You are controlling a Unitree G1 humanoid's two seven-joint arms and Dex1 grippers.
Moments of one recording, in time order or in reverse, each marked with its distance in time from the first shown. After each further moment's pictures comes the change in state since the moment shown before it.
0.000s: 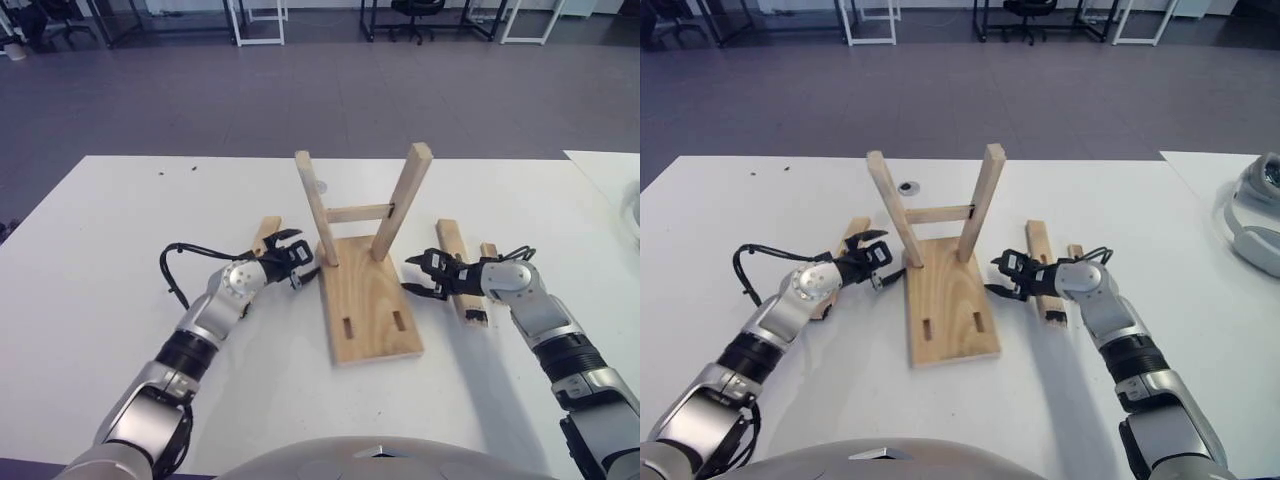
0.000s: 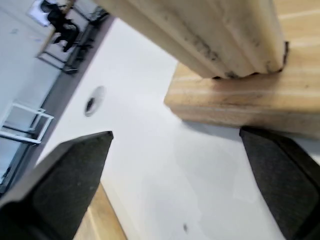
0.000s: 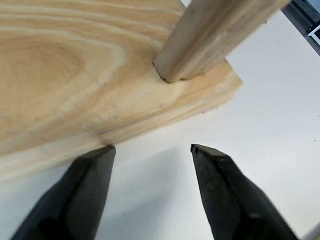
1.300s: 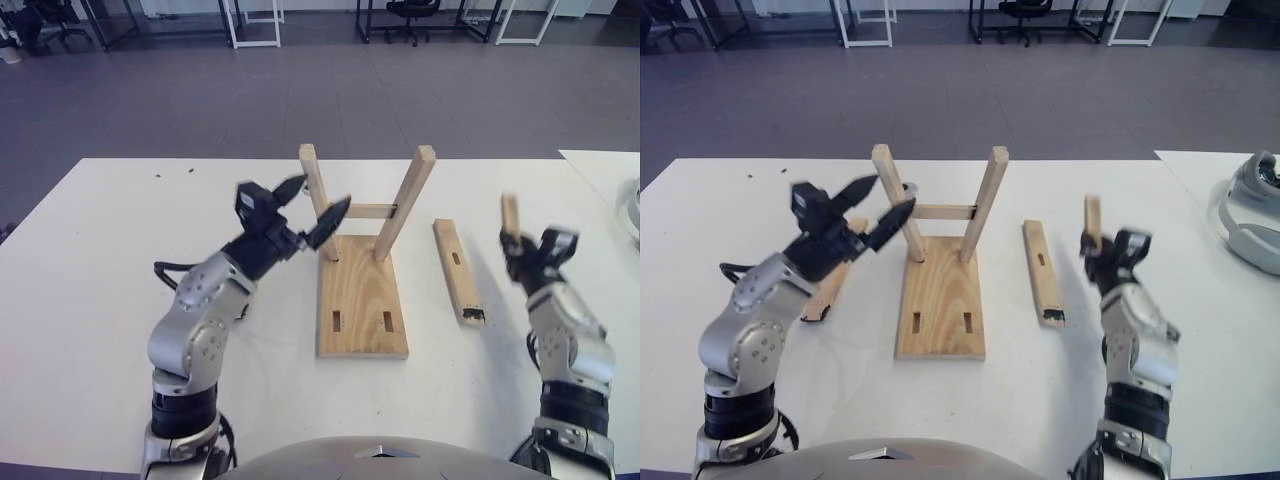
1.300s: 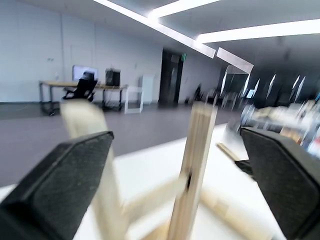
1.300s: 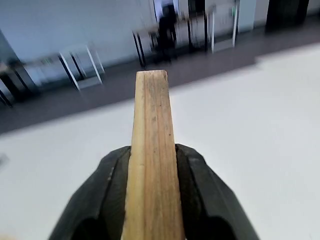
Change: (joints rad) left arm 0.143 -0.303 0.502 -0.943 -1.005 0.622 0.047; right arm 0.056 0.301 -0.650 -0.508 0.482 0.342 -0.670
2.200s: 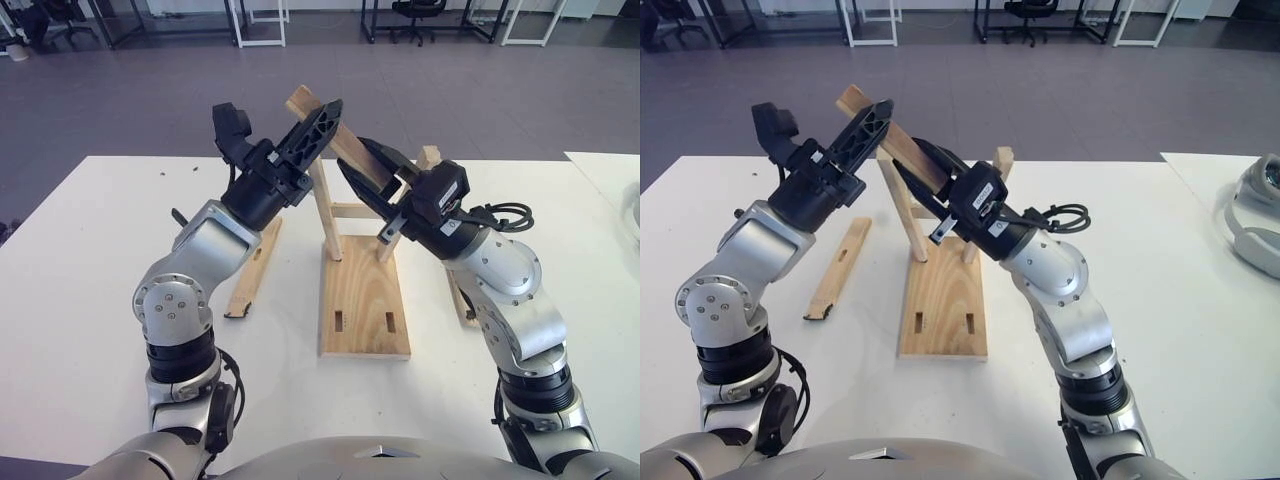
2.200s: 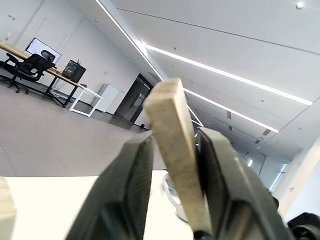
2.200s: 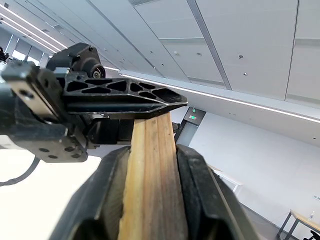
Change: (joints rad) left arm -0.185 0.059 0.029 0.072 -0.649 0.087 0.466; right arm -0.076 -0.036 0.584 -0.373 -0.249 -0.142 0.213
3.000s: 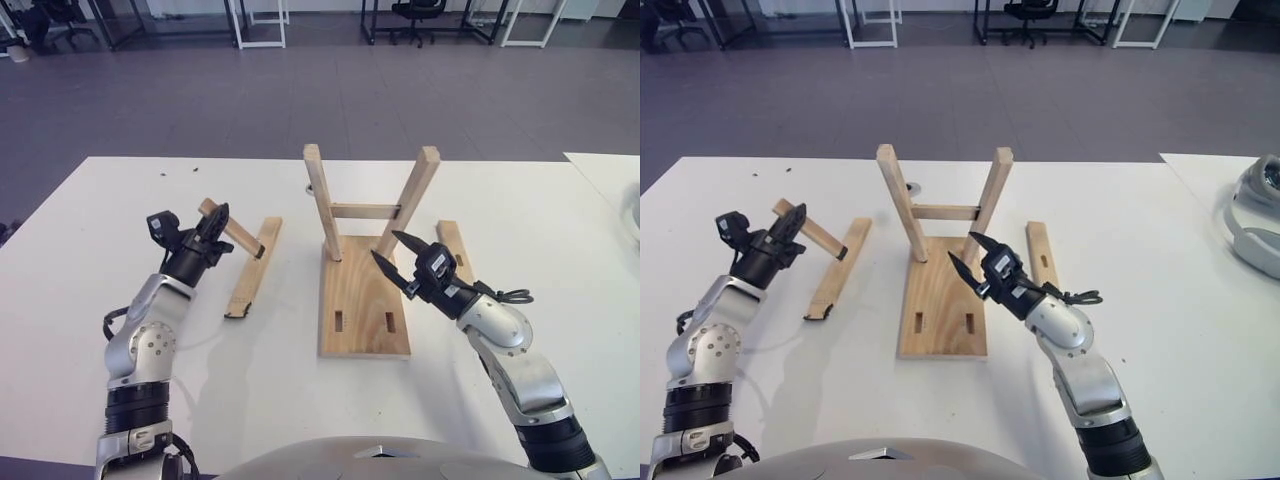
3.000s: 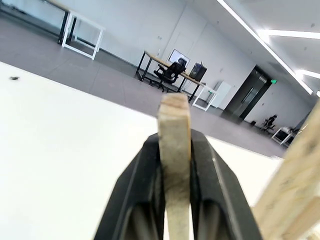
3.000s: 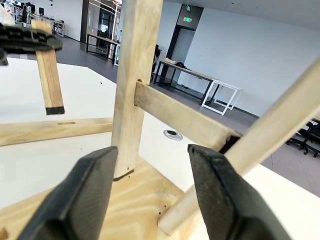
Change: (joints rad) left arm 0.339 0.161 0.092 0.545 0.603 -0.438 -0.418; right arm 0.383 -0.059 -0.025 0.276 -0.085 -0.140 0.007
